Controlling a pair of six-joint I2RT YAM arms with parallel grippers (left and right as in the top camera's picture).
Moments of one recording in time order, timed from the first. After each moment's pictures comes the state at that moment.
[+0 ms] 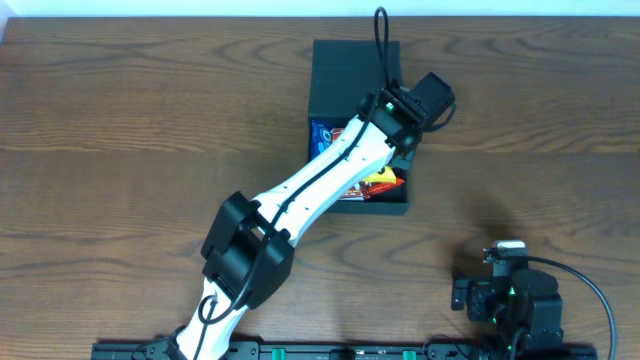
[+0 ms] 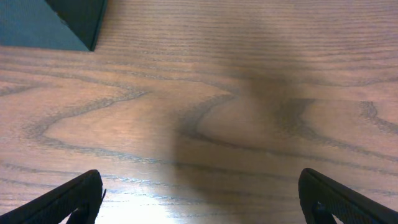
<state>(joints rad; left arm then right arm) -0.81 2.16 2.01 -1.13 -0.22 -0.45 0.09 0.15 0.31 -0.98 0.03 0.05</state>
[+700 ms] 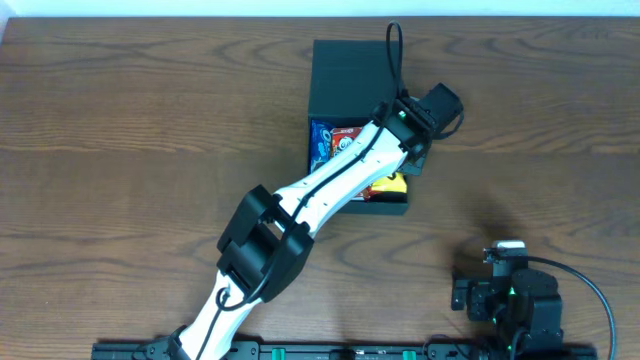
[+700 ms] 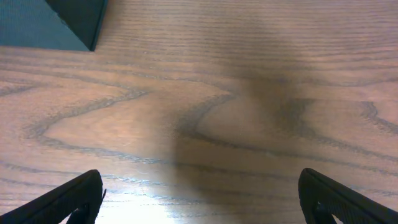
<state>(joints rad) -0.83 2.24 2.01 -1.05 -0.18 -0.49 0.09 0.15 0.31 -0.98 0.03 0.05</state>
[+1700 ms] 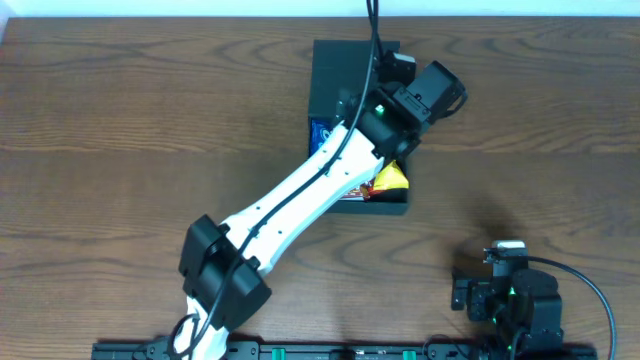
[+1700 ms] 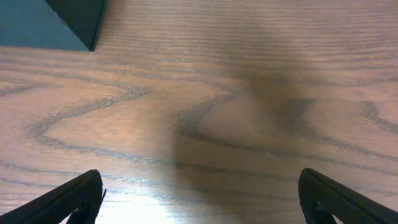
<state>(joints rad) -0.84 2.03 2.03 -1.10 -0.54 -0.51 0.09 0.15 0.31 -0.98 0.03 0.05</state>
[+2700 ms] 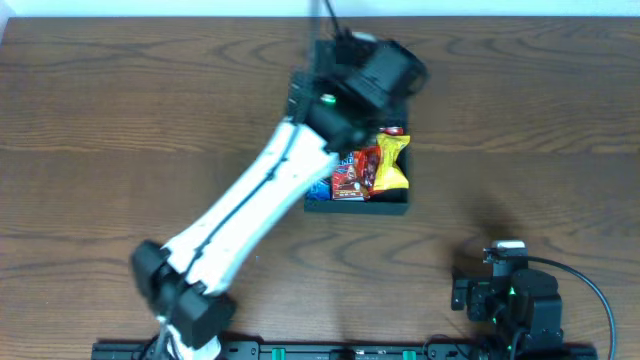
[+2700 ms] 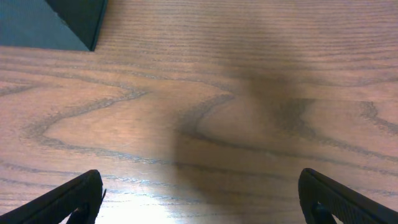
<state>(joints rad) -0.73 1.86 2.01 -1.18 -0.62 -0.42 0.09 0.15 0.31 -0.98 0.03 0.05</state>
